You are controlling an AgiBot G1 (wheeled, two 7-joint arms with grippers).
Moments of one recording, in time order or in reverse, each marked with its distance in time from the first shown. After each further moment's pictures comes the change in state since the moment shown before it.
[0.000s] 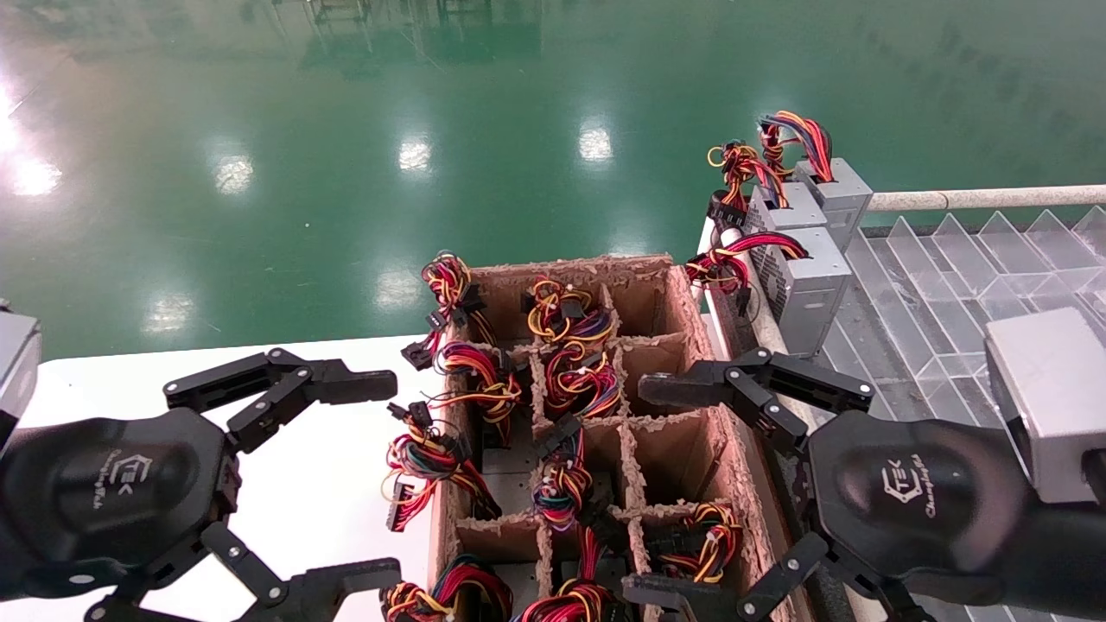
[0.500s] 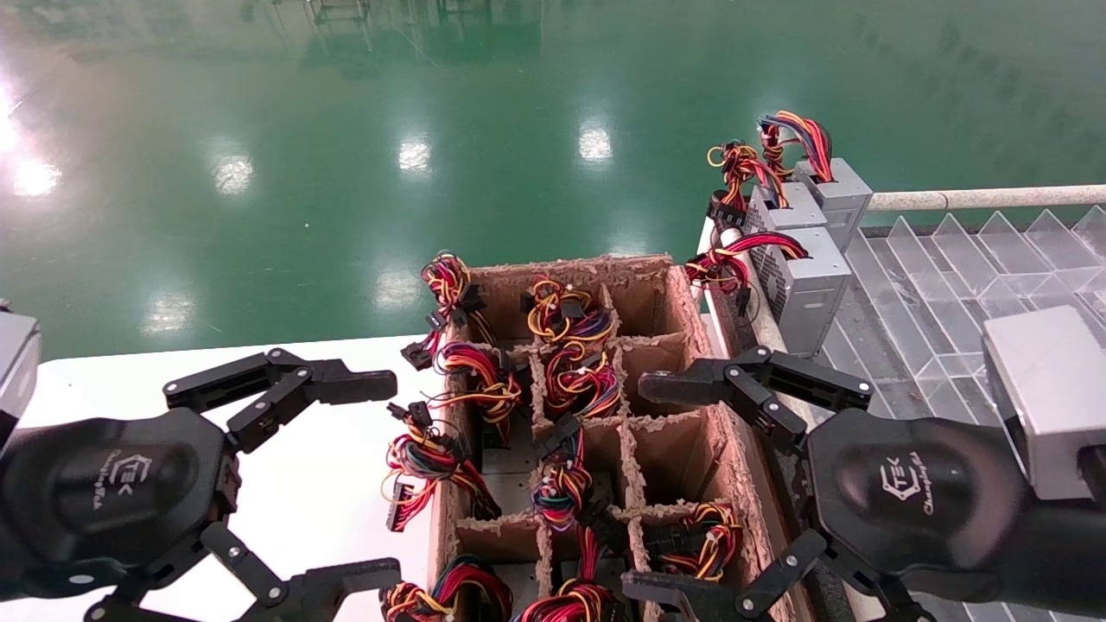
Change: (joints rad) left arm 0.000 0.000 0.000 0.000 0.000 0.000 0.000; right arm 0.002 -0.001 -0.001 -0.002 -0.003 0.003 -0.001
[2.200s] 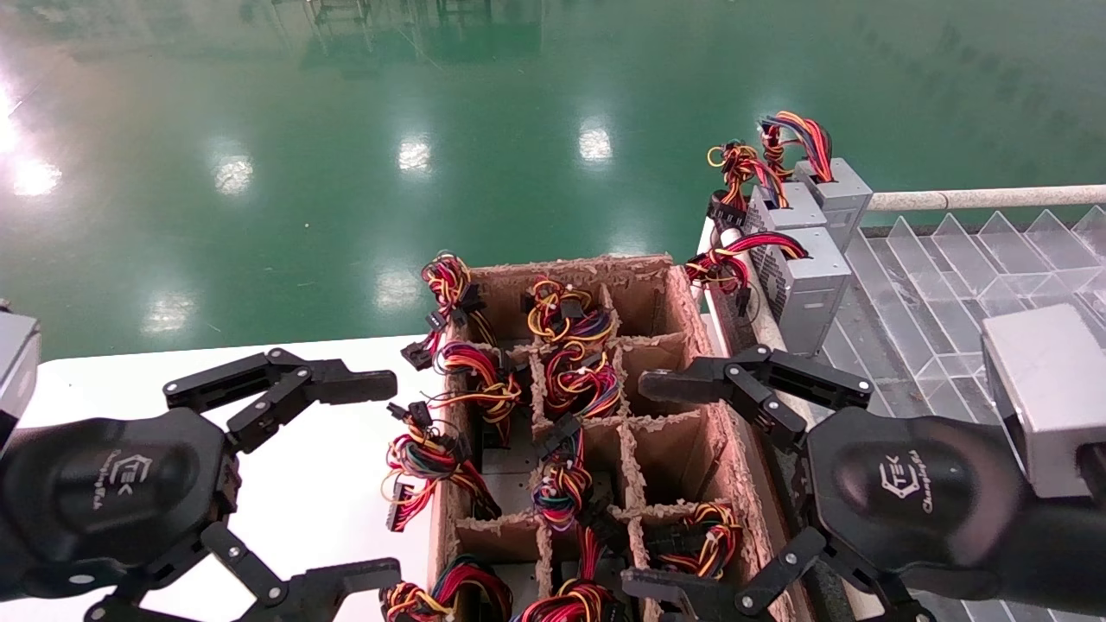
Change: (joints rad) left arm 0.000 0.000 0.000 0.000 0.000 0.000 0.000; right arm 0.001 -0.001 0.000 -0.001 -0.001 0.002 0.000
